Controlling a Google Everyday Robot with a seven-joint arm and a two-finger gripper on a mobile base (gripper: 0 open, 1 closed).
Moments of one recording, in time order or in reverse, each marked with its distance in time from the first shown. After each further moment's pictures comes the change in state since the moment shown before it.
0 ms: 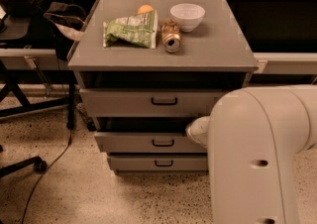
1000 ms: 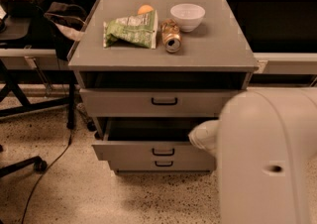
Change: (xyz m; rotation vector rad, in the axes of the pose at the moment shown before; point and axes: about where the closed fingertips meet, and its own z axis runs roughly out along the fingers) arm 0.025 0.009 -0.013 -0.046 0.037 0.048
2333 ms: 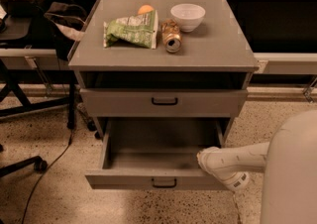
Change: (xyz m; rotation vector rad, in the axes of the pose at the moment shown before) arm 0.078 0.027 -0.045 0.016 0.008 0.125
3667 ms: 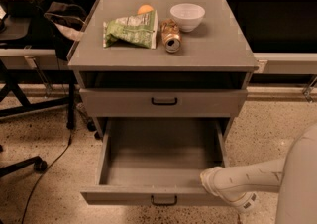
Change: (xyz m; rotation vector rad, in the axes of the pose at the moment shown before) arm 0.070 0.036 -0.025 -0.082 0.080 0.007
